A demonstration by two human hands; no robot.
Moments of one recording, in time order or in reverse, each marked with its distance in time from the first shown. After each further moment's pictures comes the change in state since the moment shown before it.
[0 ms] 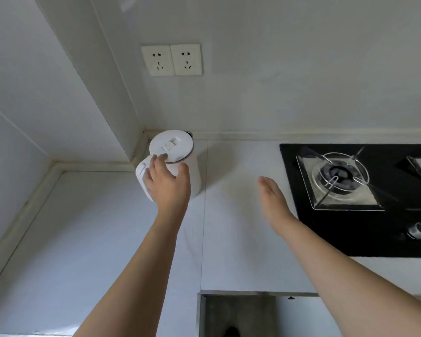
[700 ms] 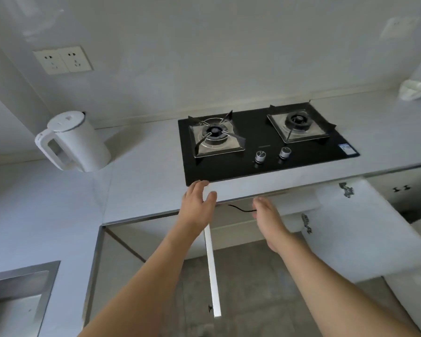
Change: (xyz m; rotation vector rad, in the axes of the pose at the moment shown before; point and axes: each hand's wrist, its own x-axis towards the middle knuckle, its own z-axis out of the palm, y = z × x) left_hand -0.434 0.055 0.095 0.173 -0.725 0.249; right_hand -0.251 0.189 -0.325 0.090 0.134 0.189
